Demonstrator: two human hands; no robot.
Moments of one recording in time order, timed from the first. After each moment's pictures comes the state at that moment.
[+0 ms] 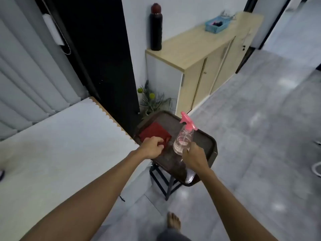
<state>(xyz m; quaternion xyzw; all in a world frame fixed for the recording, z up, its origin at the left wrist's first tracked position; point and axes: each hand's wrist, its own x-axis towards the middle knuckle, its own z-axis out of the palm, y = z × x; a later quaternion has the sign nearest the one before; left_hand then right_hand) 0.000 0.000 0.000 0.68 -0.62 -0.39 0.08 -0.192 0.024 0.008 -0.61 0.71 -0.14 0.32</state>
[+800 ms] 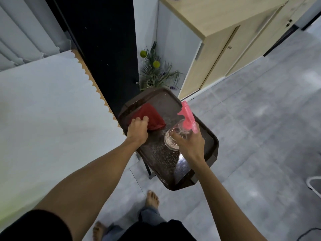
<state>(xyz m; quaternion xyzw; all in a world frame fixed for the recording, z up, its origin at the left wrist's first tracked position) -0.011 -0.073 -0.130 0.80 -0.56 -0.19 0.08 -0.206 -0.063 -0.046 -0.58 0.67 -0.24 0.40</state>
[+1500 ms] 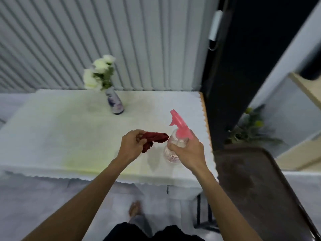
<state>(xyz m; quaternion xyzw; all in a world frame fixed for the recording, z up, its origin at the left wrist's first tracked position) 0.206 0.209 0.035 0.88 -0.22 -0.11 0.42 0.054 0.049 0.053 -0.74 0.33 -0.15 0.57</state>
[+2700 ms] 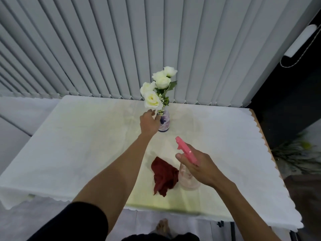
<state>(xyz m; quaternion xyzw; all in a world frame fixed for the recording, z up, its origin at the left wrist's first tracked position) 0.514 0.256 0.011 0.88 -0.14 -0.06 0.45 0.269 0.179 0.052 -0.87 0.18 0.02 0.45</state>
